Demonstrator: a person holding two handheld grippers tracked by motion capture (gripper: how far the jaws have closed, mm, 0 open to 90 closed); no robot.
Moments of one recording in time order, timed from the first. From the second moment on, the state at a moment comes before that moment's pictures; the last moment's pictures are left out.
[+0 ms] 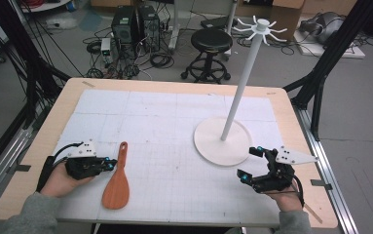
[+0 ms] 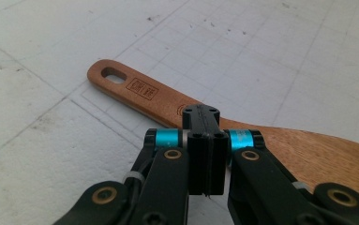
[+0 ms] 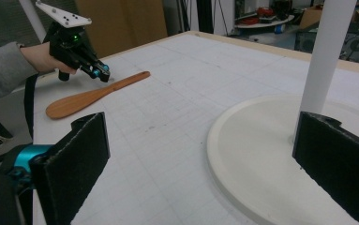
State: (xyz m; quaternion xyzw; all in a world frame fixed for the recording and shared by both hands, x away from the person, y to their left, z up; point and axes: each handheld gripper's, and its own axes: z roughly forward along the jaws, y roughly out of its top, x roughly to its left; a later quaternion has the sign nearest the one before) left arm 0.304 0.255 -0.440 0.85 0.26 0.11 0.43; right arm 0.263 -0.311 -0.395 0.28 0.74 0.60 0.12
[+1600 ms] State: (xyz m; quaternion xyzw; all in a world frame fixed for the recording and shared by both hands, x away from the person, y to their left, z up) left arm 0.313 0.191 -0.441 0.88 0.24 0.07 0.40; right arm 0.265 -0.311 -0.396 0.28 0.75 0.59 0.12
